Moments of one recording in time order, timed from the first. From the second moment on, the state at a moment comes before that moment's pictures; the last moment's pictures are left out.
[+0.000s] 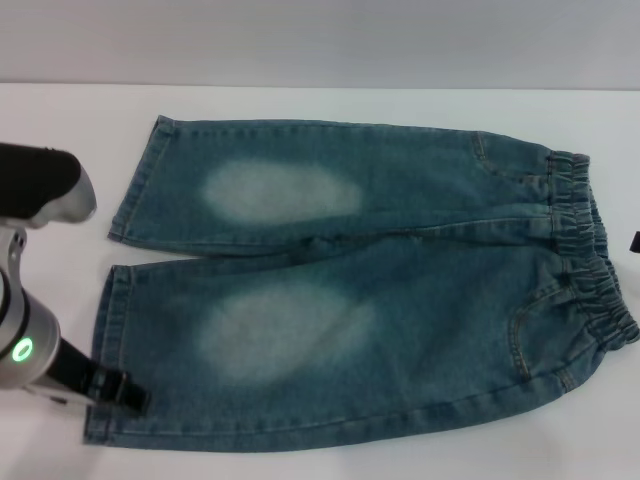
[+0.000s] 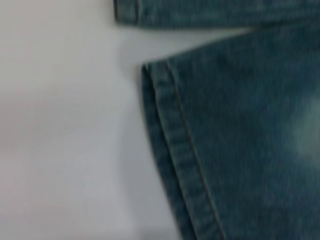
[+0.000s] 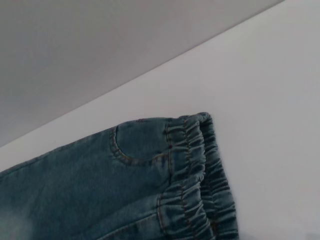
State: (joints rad) left arm -0.28 -2.06 -1.44 -1.74 2.83 -1.70 -0.15; right arm -0.01 2.07 1.92 1.59 -2.31 1.11 -0.15
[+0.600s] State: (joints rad) left arm -0.28 -2.06 -1.35 -1.72 2.83 -1.73 -0.23; right arm 0.02 2.07 1.95 1.59 -2.31 1.12 -0.18
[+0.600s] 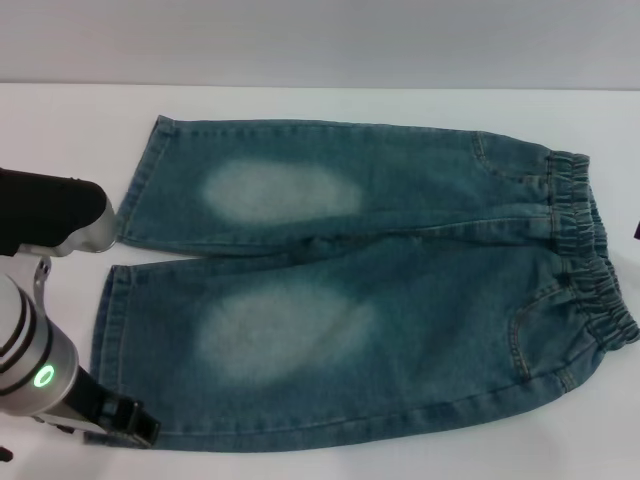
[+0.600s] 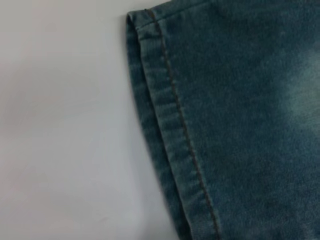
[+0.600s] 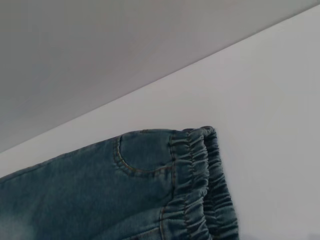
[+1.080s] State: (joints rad) left arm -0.34 -2.06 -1.34 -1.65 2.83 -1.72 -0.23; right arm 0.02 2.07 1.96 1.59 -2.31 1.14 -0.20
